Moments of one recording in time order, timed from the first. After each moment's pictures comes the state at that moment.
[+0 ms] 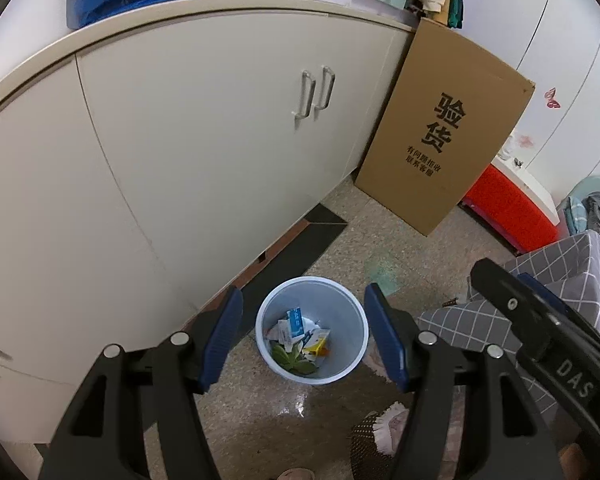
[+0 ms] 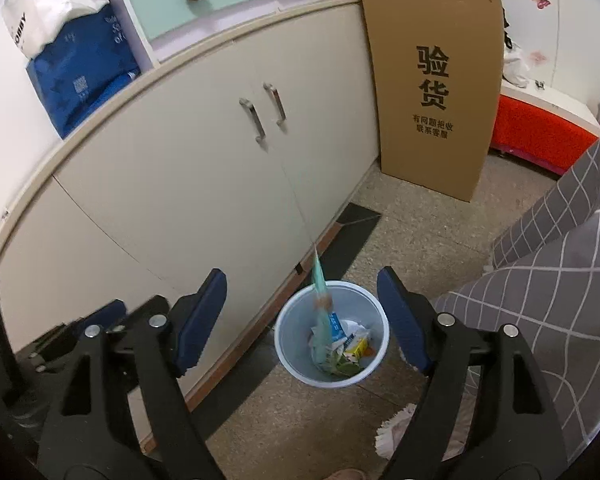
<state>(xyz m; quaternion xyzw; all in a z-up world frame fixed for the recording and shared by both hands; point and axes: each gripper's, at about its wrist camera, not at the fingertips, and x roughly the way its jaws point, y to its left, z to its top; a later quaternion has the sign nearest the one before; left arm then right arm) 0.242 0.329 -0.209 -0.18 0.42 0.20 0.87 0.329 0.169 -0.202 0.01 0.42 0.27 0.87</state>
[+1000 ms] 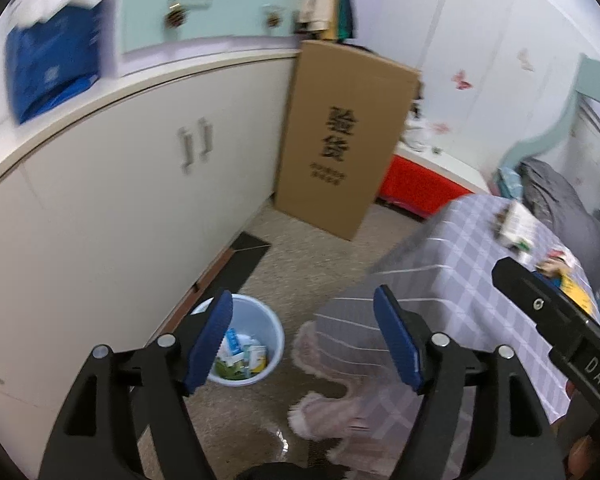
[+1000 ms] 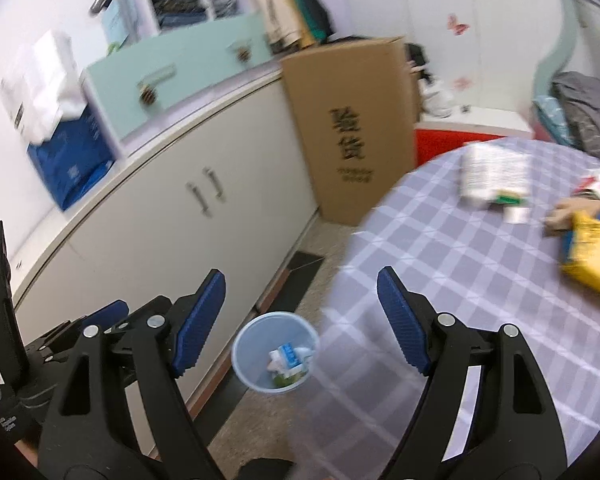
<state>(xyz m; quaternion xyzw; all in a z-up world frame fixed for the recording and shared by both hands) 0.230 0.158 -0.121 -0.12 0.37 0.07 0.92 0.267 -0.024 -0.110 0.08 0.33 0.19 0.92</state>
